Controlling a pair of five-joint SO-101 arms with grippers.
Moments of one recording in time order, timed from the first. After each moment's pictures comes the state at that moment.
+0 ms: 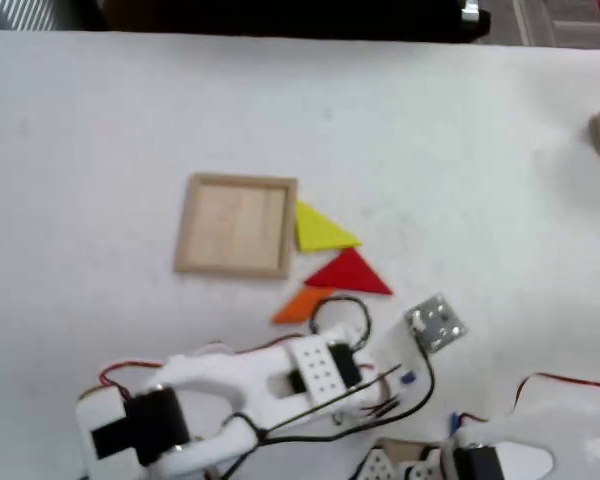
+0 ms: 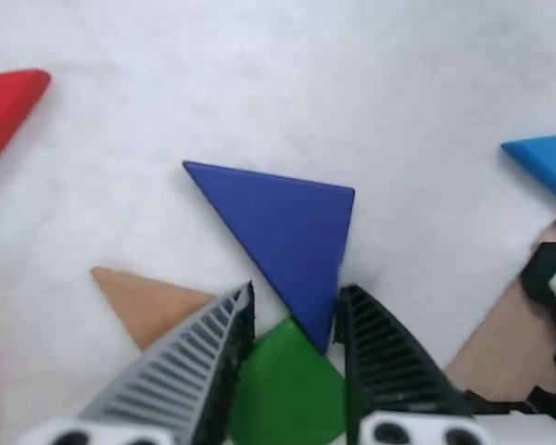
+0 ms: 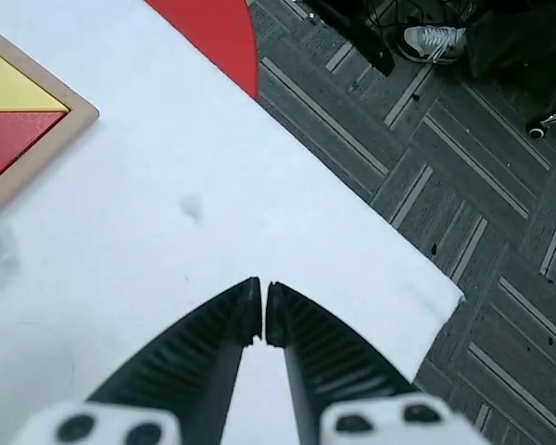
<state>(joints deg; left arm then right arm) 61.6 1.3 42.7 34.5 7.9 76.3 60.0 -92.0 83.0 34.5</state>
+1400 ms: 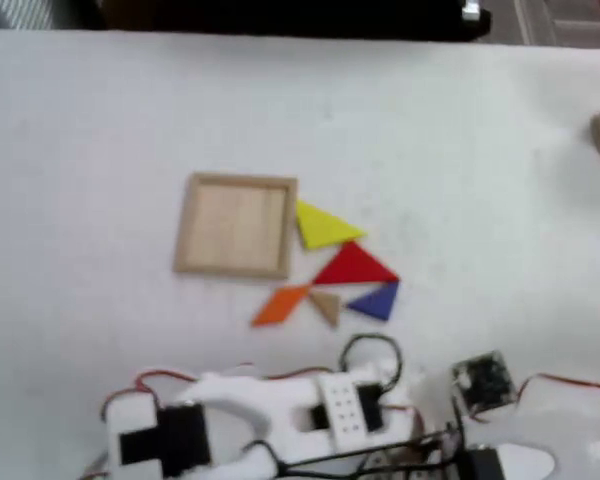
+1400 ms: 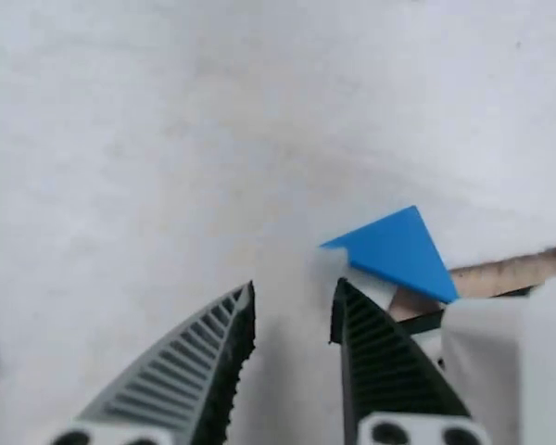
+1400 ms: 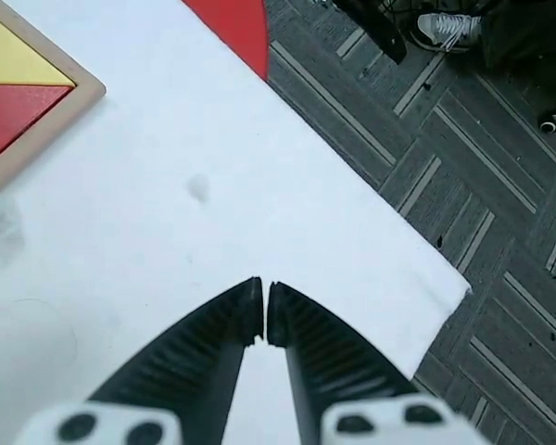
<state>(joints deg) 72.2 6.6 40.0 16.7 1.1 76.4 60.0 -92.0 84.8 36.4</state>
